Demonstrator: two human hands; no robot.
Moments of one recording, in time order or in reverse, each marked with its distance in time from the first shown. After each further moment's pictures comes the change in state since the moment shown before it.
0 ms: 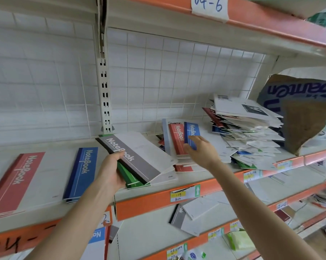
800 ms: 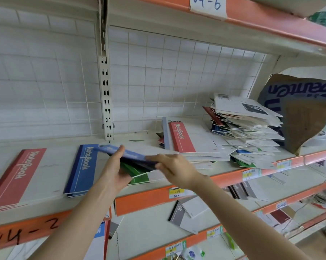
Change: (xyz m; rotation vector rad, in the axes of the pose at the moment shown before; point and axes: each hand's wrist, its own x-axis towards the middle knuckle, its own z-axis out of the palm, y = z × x) left_hand -0.002 -0.009 0.001 -0.113 -0.032 -0.048; right_hand -0.046 -0.054 0.022 0.188 -0.048 -0.699
